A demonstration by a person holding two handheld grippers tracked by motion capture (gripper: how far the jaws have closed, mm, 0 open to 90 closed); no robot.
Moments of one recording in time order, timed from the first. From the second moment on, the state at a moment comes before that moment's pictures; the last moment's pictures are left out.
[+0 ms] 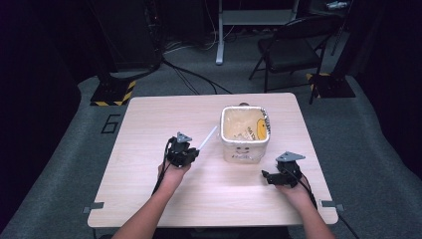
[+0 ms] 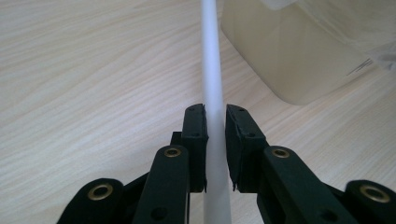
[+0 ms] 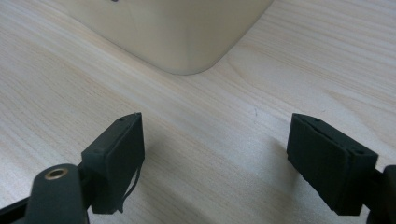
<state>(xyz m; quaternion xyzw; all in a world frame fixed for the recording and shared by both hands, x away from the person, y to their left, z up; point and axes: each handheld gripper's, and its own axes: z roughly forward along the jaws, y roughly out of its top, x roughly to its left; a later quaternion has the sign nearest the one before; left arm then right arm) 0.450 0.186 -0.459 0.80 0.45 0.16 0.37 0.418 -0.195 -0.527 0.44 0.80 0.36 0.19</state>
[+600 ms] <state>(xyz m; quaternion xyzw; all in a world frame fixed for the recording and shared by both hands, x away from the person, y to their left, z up) 0.455 0.206 -0.425 0.80 0.43 0.15 0.39 0.418 -0.195 -0.527 0.44 0.80 0.36 0.19</state>
